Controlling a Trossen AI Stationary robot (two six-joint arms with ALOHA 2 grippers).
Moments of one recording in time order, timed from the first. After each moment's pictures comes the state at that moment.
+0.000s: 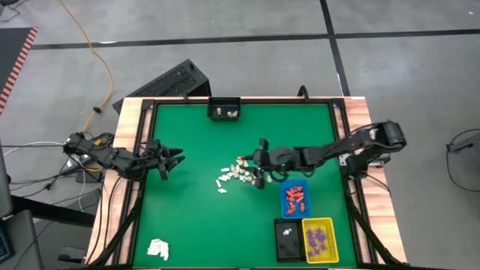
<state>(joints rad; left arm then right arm) -0.38 0.05 0.12 -0.17 -0.72 -0.54 0.10 1.54 0.82 0.37 0.26 0.05</state>
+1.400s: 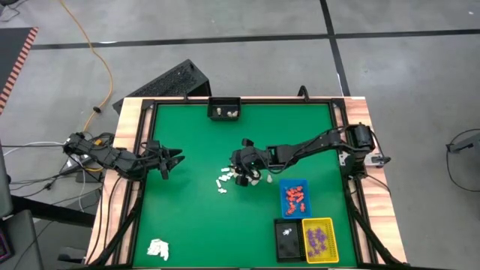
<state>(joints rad) -0.38 0.05 0.12 -0.22 -0.74 -0.62 0.04 1.82 1.13 0.12 0.20 0.05</state>
